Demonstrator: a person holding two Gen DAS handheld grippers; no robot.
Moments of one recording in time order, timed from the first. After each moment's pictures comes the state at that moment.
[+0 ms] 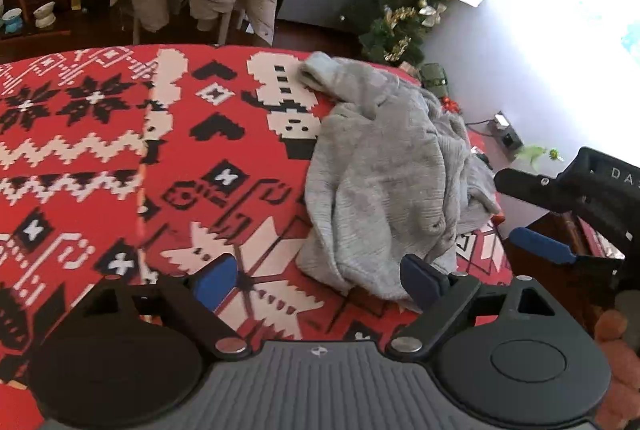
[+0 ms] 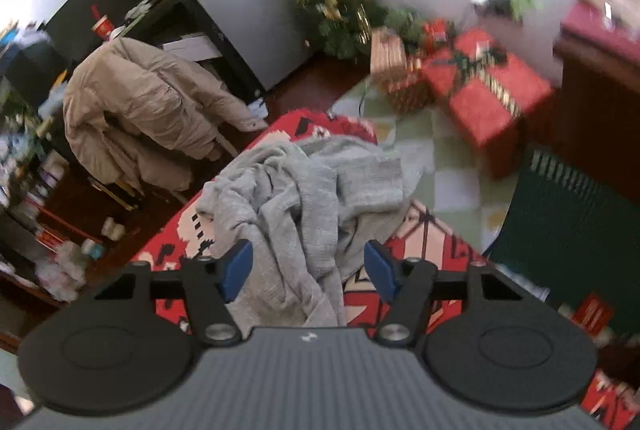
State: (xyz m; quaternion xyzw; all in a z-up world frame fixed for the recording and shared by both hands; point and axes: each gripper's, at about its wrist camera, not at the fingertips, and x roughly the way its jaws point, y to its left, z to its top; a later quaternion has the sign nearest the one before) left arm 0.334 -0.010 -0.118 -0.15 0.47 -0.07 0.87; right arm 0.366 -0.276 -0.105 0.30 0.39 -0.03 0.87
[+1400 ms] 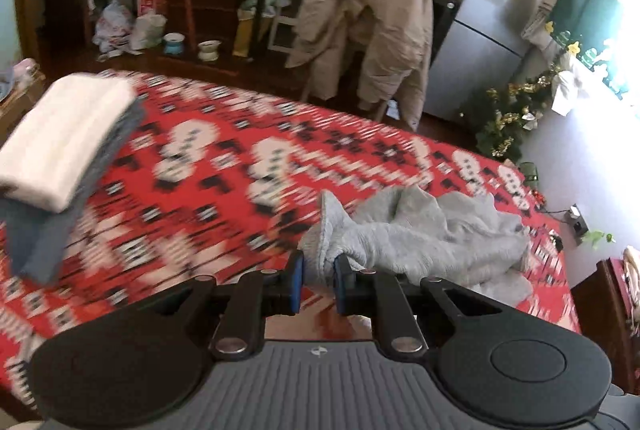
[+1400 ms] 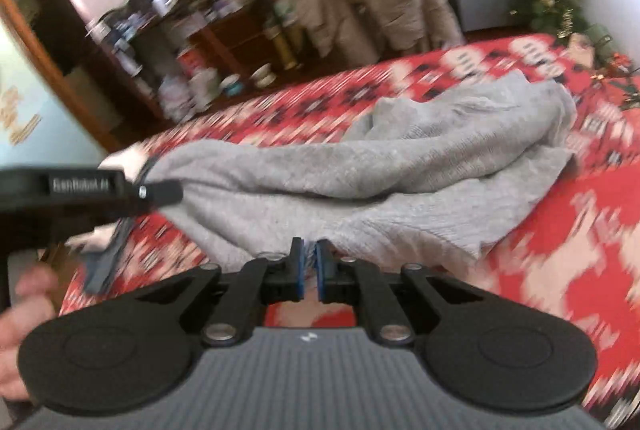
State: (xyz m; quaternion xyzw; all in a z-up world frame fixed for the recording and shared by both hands) left arm 0.077 0.208 -0.003 -0.18 0.38 0.10 0.90; right arm 0.106 -0.015 -0.035 0.10 0.43 0.26 0.86
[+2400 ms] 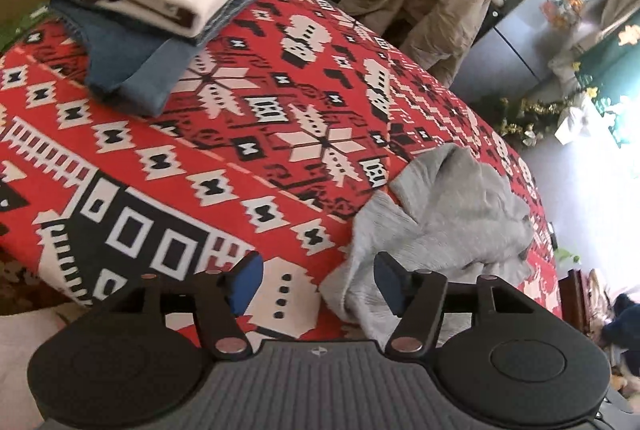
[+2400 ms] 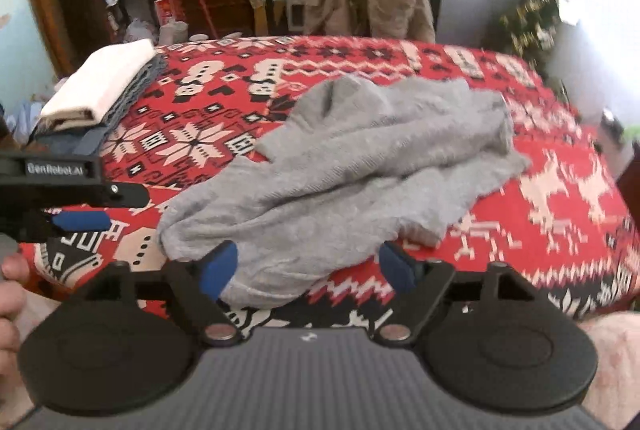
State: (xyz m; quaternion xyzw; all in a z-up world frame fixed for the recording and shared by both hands) left arm -0.033 0.322 -0.087 -0.32 0.41 0.08 0.85; right arm -0.033 0.076 -0.045 -0.07 0.40 0.18 0.89
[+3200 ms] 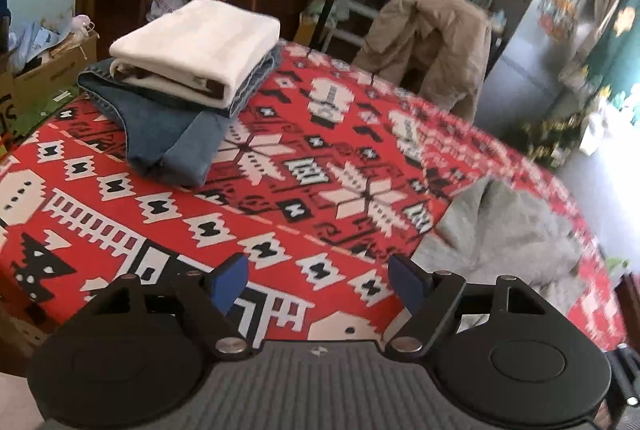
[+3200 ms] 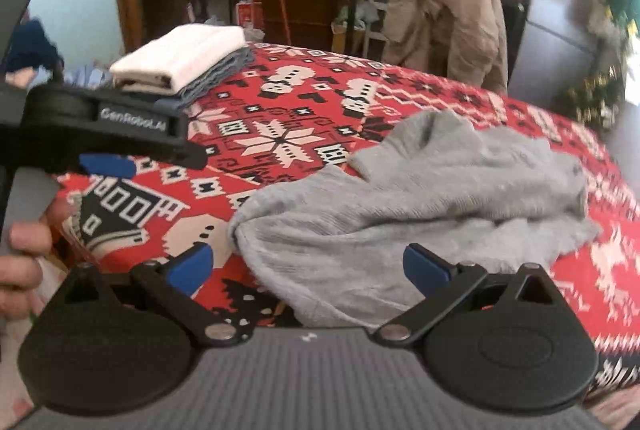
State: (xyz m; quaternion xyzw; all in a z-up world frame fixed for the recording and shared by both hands) left arm -0.044 0.322 -0.091 -0.23 0.34 0.14 0.90; right arm -0.049 0.129 -0.081 -0.14 0.34 0.29 0.89
